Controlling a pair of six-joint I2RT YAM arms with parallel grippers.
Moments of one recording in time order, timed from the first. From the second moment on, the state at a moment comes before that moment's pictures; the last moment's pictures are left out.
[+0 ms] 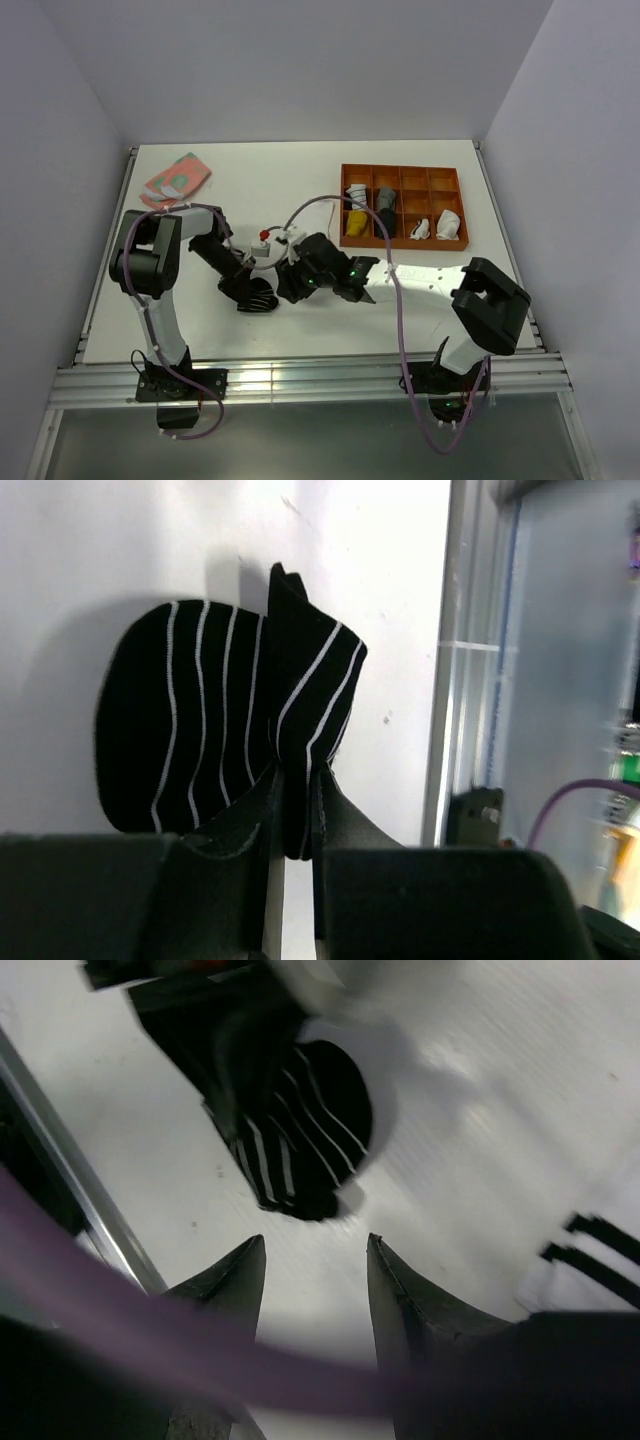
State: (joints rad) left arm -0.20 1.96 1.13 -1.22 0.85 1.27; right arm 0.98 1.55 0.89 0.02 -0.11 0.35
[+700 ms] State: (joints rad) left arm -0.20 2.11 1.18 -1.33 0.84 1.24; right arm 1.23 1.81 1.12 -0.06 0.05 0.03
